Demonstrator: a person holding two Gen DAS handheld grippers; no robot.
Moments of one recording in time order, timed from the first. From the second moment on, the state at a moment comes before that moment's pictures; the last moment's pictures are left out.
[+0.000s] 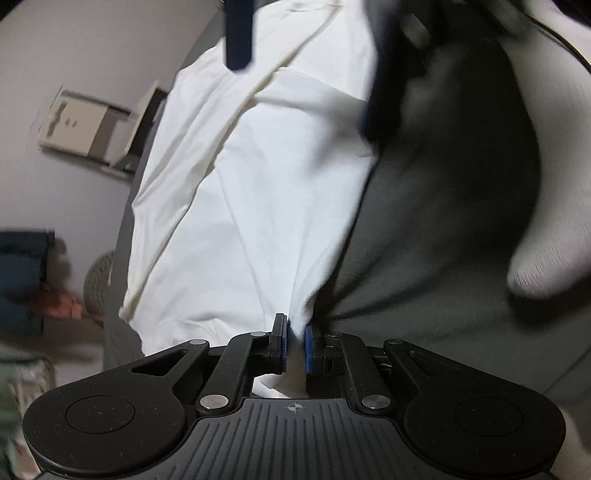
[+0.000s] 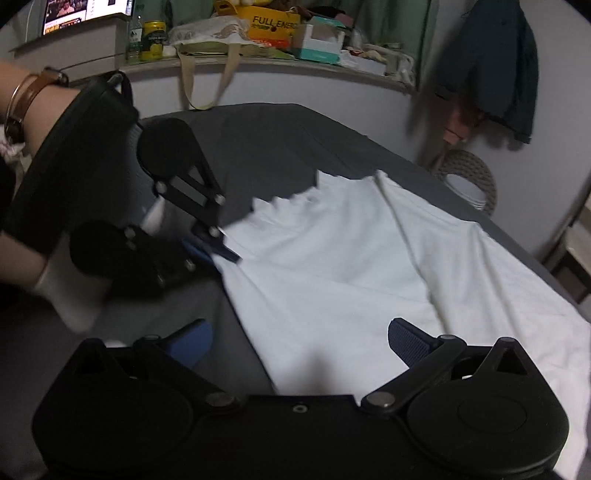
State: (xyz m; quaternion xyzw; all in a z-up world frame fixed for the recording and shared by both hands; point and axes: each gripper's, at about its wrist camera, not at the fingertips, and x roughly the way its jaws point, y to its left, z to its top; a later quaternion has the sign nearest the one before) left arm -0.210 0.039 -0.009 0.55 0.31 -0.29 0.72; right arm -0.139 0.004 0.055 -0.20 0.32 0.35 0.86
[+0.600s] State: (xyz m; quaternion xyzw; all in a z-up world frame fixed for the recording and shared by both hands) left arm -0.141 0.146 0.041 0.12 0.37 -0.21 0.90; right arm -0.137 0.010 0.032 -0.14 0.34 0.36 0.86
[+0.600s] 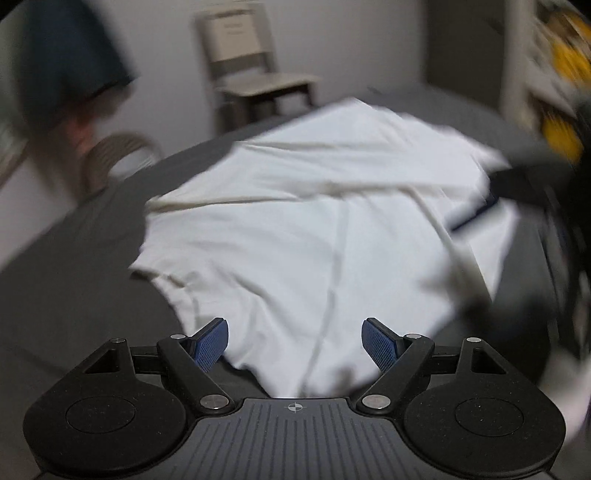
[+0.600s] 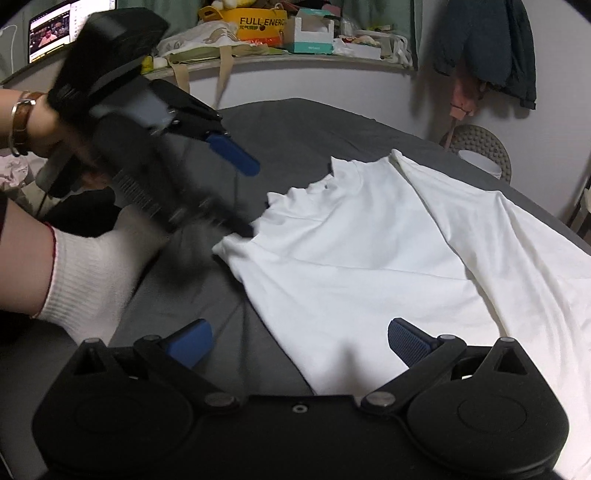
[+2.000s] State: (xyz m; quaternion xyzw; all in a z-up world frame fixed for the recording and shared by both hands) left arm -0.008 0.259 0.025 -0.19 0.44 0.07 0.88; right arm -0.194 0.139 -0.016 -0.39 0.20 0.23 0.87
